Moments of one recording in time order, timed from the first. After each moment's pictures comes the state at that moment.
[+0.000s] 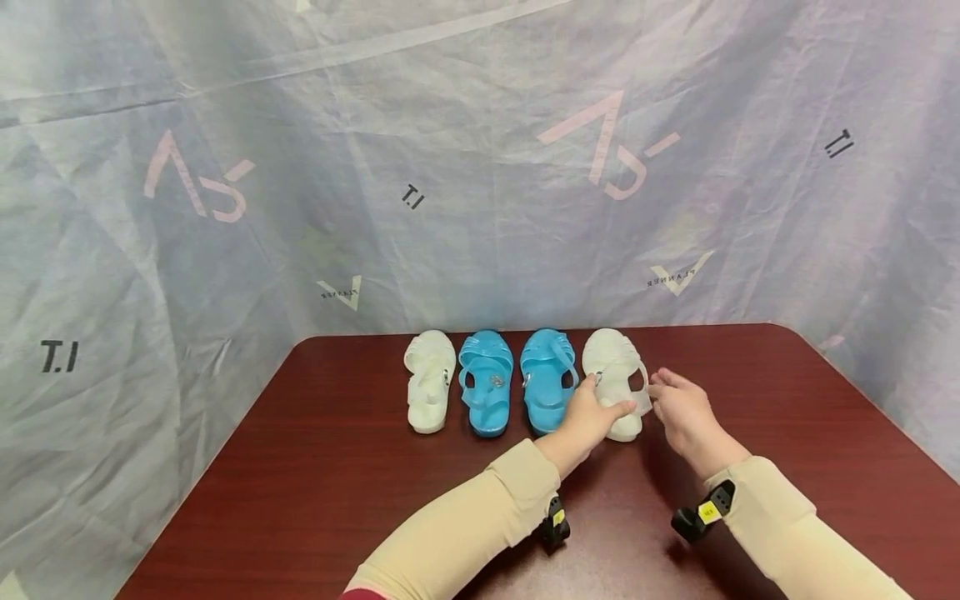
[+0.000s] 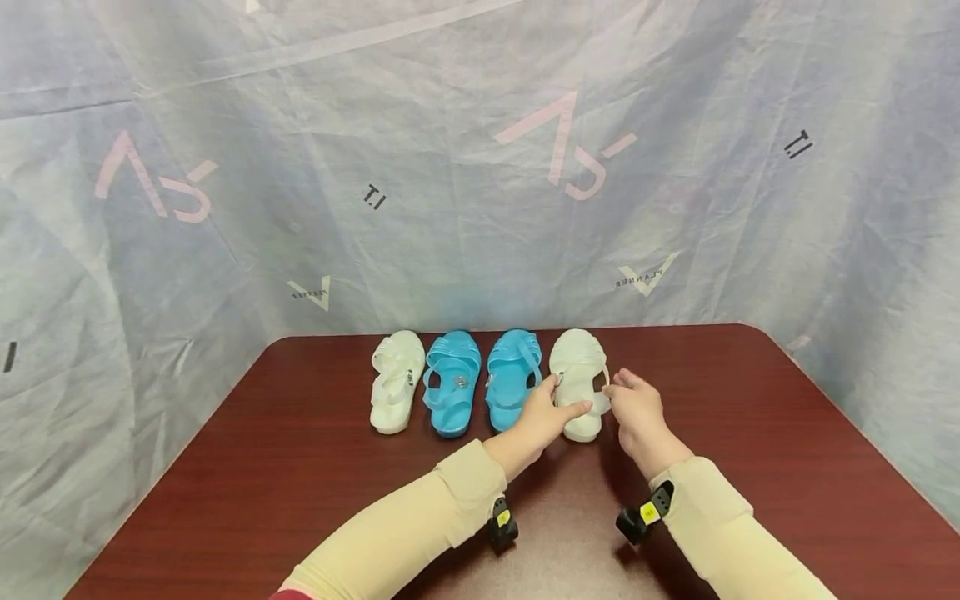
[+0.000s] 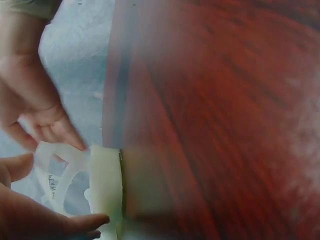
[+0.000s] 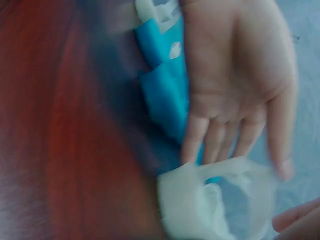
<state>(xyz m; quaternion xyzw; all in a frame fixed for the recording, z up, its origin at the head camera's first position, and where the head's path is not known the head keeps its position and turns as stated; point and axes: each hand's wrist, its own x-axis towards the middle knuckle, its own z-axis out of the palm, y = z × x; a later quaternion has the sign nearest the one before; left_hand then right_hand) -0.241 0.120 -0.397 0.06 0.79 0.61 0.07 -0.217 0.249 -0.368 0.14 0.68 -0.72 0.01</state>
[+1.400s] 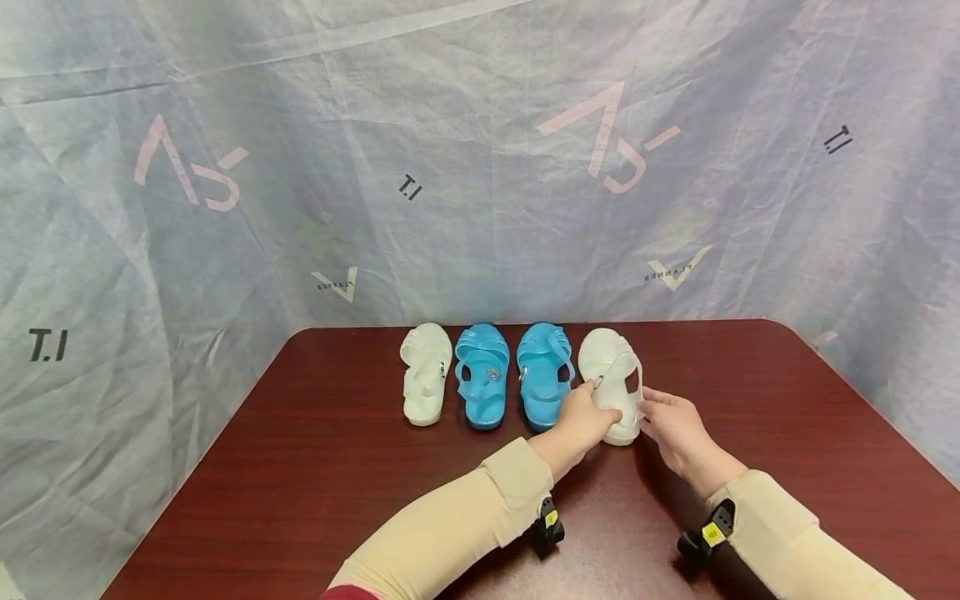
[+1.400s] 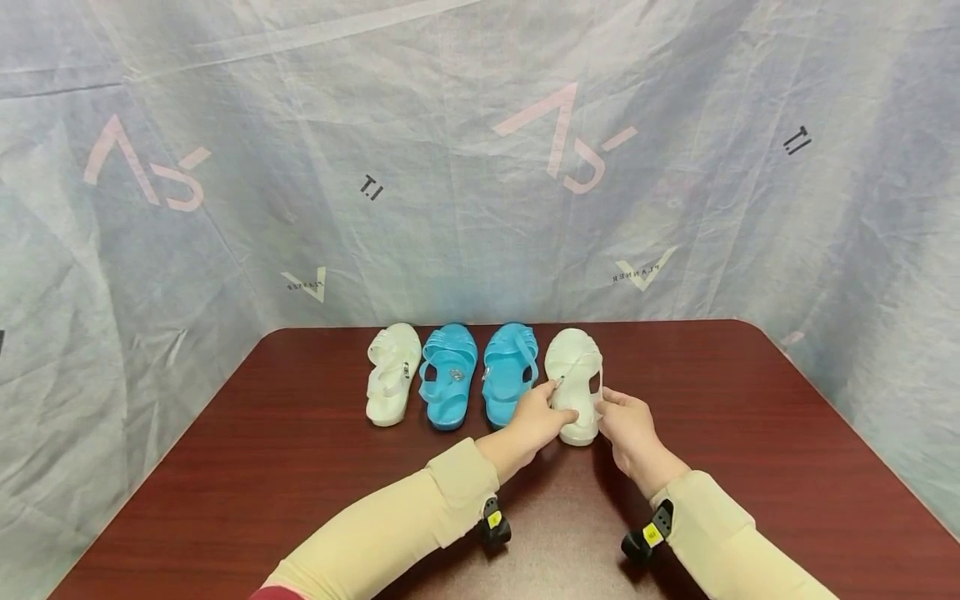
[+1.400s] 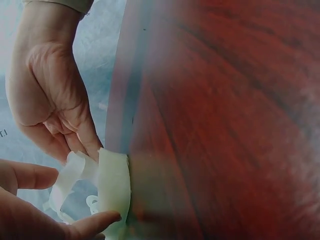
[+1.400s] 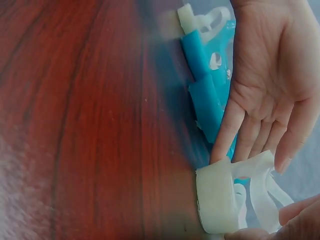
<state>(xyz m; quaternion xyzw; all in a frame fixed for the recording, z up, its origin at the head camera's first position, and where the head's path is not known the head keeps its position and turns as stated) -0.228 0.115 -0.392 0.05 0.83 0.55 0.07 -0.201 0.247 -0.388 0.11 0.69 -0.71 0.06</state>
